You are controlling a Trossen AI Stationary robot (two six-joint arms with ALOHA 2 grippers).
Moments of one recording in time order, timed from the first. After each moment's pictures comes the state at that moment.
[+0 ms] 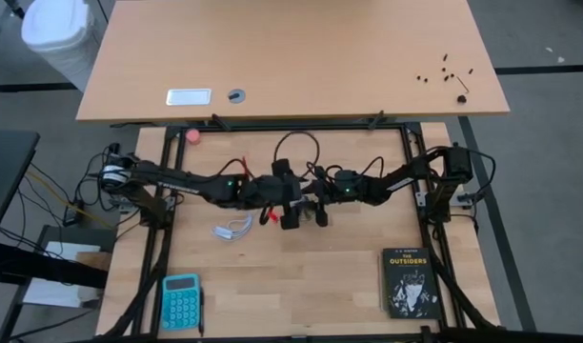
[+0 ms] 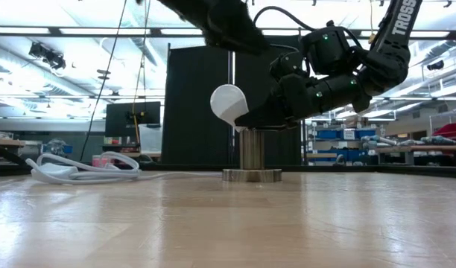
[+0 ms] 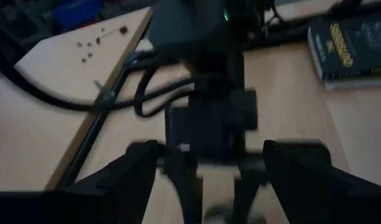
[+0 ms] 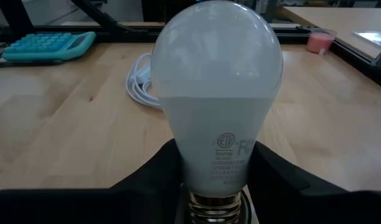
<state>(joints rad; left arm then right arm) -0.08 1.61 1.19 -0.05 -0.38 0.15 -0.13 1.78 0.60 0.89 -0.10 -0.04</state>
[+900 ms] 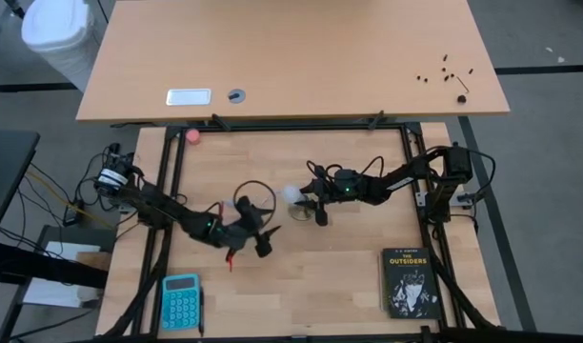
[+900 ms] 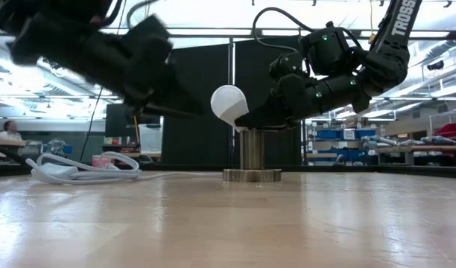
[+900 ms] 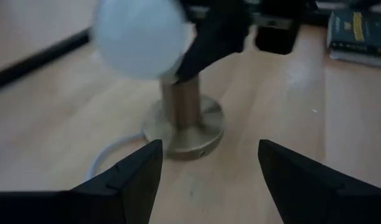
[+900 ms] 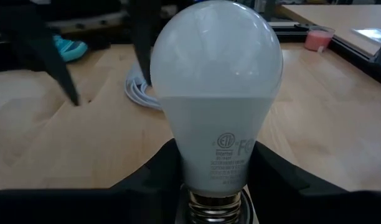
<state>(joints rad) -0.36 1.60 0.57 0.54 -0.75 -0.38 -0.14 1.78 0.60 0.89 -0.10 -0.03</state>
